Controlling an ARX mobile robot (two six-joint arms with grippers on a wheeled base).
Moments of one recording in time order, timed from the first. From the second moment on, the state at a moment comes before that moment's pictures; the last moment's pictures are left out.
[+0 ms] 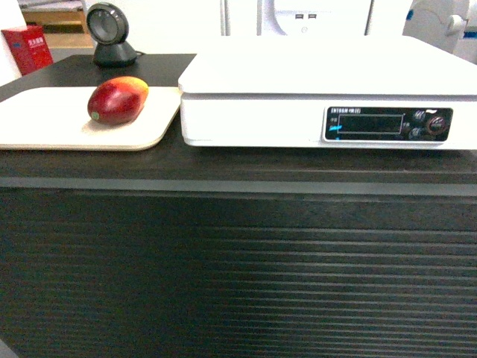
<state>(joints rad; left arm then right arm) 0.00 0.01 0.01 0.00 0.00 0.00 0.00 0.01 0.01 0.00 0.00 0.00</state>
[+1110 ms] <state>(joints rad) 0.00 0.01 0.01 0.00 0.00 0.00 0.00 0.01 0.01 0.00 0.00 0.00</state>
